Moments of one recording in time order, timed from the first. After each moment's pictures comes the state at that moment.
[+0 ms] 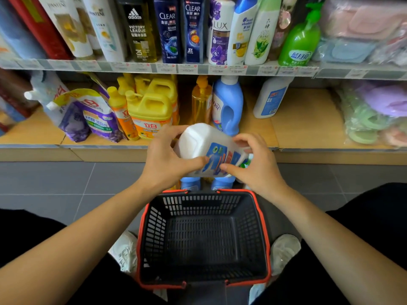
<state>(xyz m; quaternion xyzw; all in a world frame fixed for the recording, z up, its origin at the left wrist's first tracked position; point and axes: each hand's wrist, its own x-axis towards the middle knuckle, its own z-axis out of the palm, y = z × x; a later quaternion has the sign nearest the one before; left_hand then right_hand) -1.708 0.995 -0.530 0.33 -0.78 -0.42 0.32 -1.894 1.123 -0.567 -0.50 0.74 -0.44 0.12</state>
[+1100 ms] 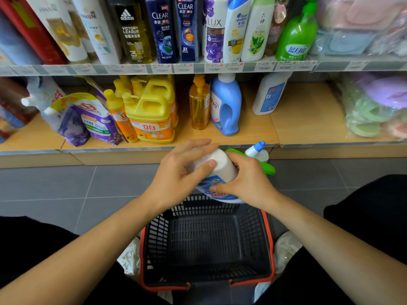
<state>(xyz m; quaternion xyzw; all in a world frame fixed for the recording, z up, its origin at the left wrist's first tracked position) -1.705 1.015 -0.537 0.20 -0.86 -0.41 0.25 -1.872 1.127 -0.580 -0.49 0.72 -0.43 0.24</state>
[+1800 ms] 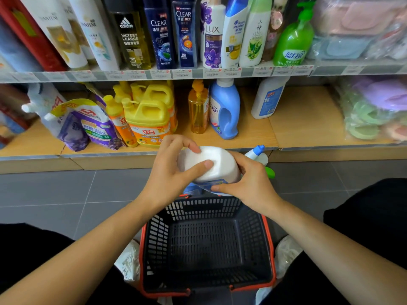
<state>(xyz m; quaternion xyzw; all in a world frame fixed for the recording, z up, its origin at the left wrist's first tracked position) -1.706 1.005 -0.536 0.24 -0.81 -0.44 0.30 -1.874 1.130 -0.582 -0.45 0.69 -0.51 0.25</state>
